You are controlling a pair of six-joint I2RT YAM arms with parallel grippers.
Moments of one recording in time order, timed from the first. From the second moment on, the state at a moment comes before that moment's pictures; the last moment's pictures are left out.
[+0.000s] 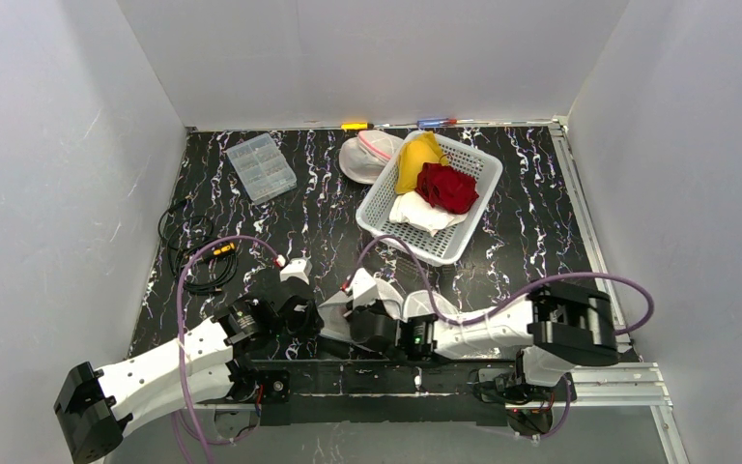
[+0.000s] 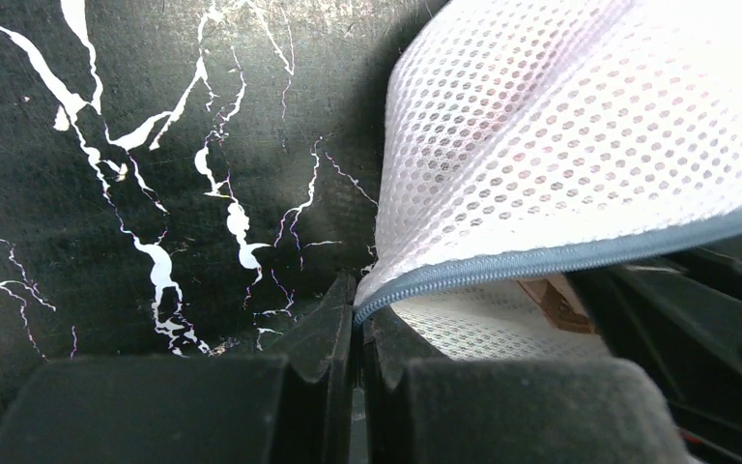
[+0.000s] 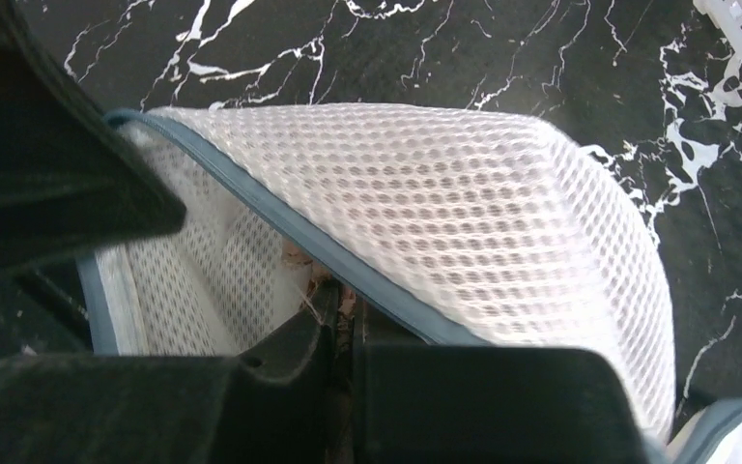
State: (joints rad) left arm -0.91 0.76 0.42 -0.58 -0.19 -0.84; right arm 1.48 1.61 0.77 0.16 0.66 0.50
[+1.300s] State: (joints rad) left arm -0.91 0.82 0.49 -0.51 -0.16 -0.83; right arm 1.39 1.15 0.48 0.25 0.39 0.61
